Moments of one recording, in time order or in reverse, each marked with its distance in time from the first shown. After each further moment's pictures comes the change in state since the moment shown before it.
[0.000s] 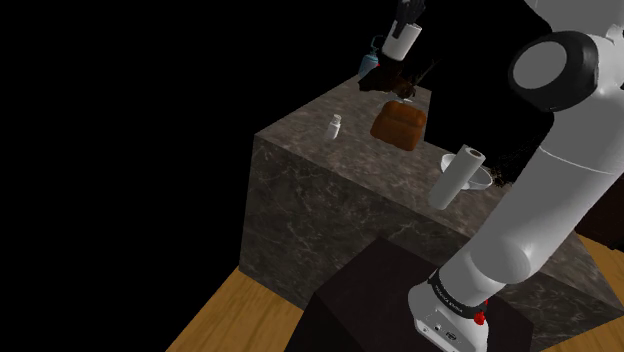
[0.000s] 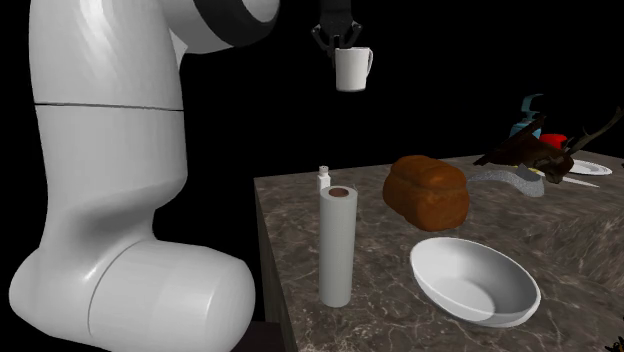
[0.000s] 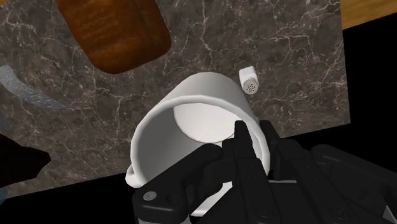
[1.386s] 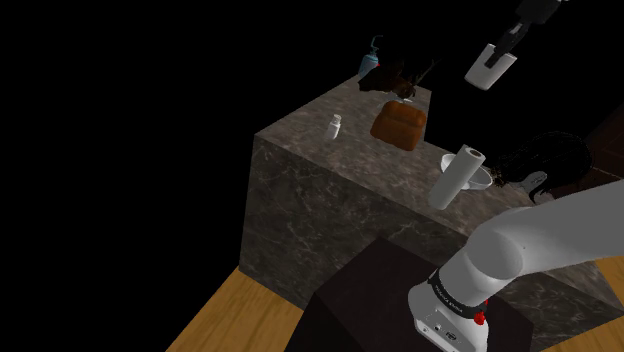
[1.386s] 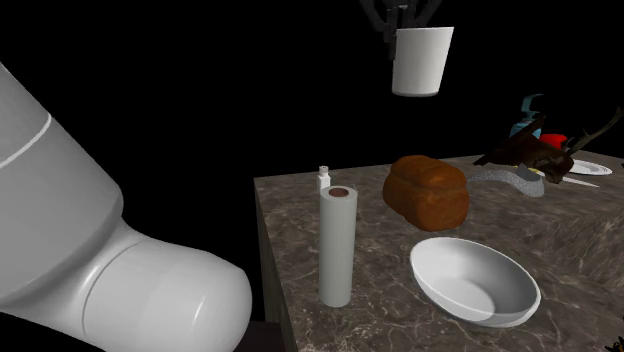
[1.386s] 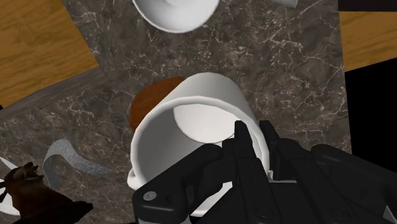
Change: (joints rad) arm -0.113 -0.599 -0.131 -0.588 -0.182 0.028 -0.272
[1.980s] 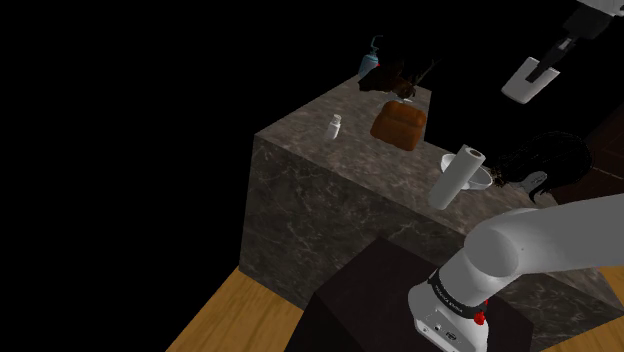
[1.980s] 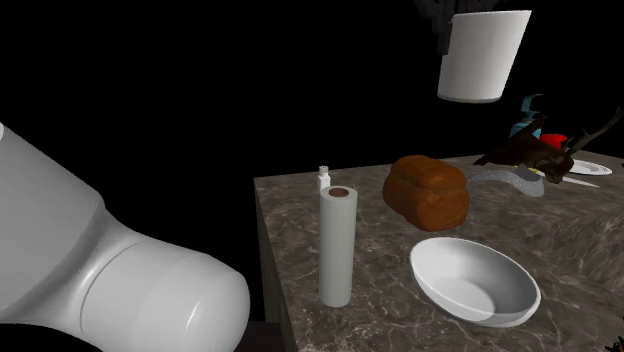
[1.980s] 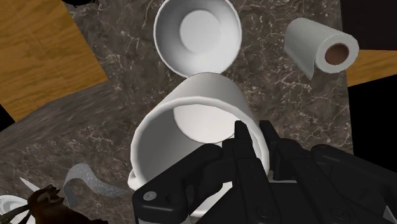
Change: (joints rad) arm -0.056 -0.114 -0.109 -0.035 -0.075 -0.051 -0.168
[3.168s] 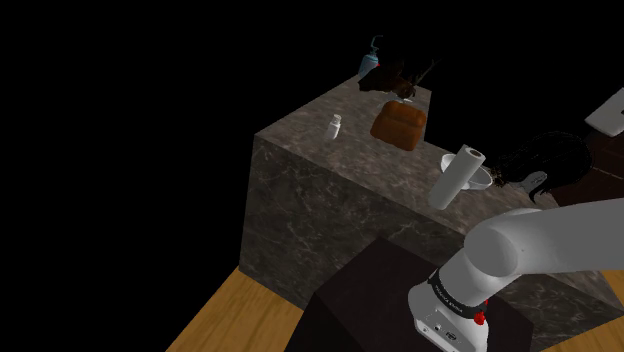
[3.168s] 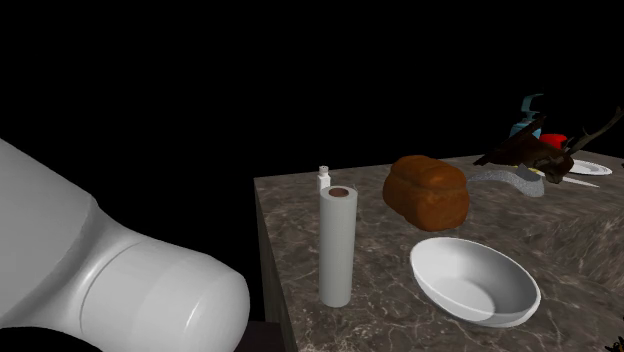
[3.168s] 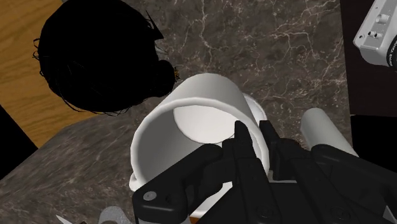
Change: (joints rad) arm -0.005 -0.039 -0.365 0.199 -0.145 -0.117 -0.431
